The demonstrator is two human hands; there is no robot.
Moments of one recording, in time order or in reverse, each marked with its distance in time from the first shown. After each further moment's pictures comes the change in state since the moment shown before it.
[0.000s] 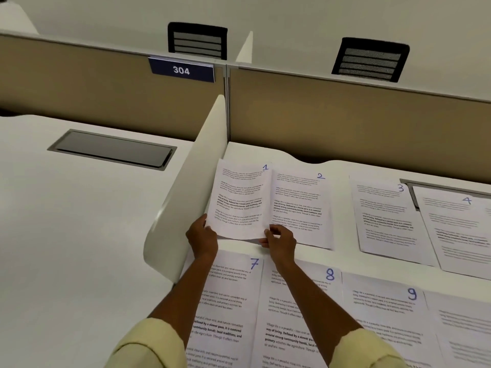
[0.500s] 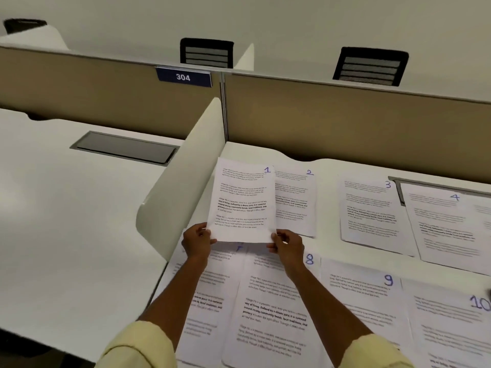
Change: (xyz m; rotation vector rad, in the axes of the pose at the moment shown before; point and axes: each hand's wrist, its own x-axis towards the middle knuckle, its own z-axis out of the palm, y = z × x) left_hand -0.074 -0.001 -0.012 -0.222 -0.014 -0.235; right_hand -0.029 0.026 -0.089 0.124 -0.105 -0.016
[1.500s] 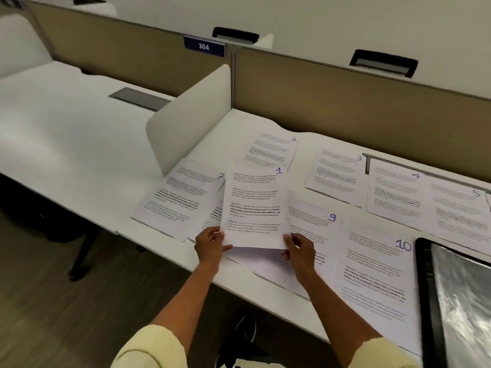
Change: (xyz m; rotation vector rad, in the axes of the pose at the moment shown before) left_hand -0.295 -0.115 0.015 -0.284 0.022 -0.125; right_hand -0.149 0.092 -0.223 -0.173 -0.107 -0.112
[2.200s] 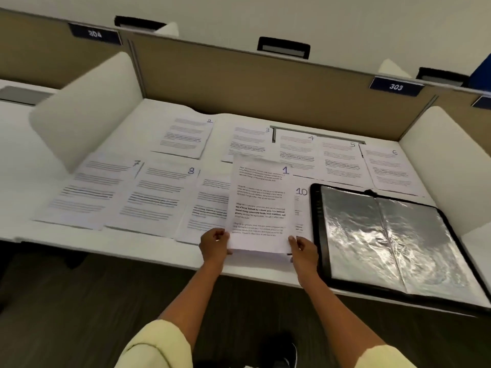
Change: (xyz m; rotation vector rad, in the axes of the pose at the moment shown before) left_hand -0.183 -0.067 0.131 0.294 -0.287 0.080; right_hand -0.101 0.067 -0.225 -0.036 0.345 0.146
